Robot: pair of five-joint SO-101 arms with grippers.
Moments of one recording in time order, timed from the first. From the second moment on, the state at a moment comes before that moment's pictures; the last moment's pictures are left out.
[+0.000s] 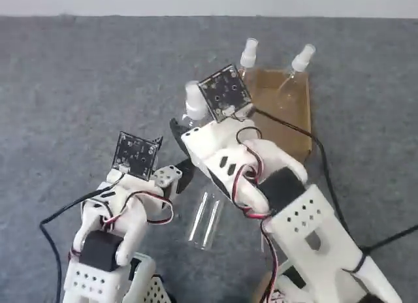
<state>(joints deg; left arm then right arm) 10.4 -85.3 72.3 55.1 0.1 -41.1 -40.2 31.6 44.1 -3.0</state>
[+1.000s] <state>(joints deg) 0.6 -85.9 78.5 46.1 0.1 -18.9 -3.8 18.2 35.4 2.9</state>
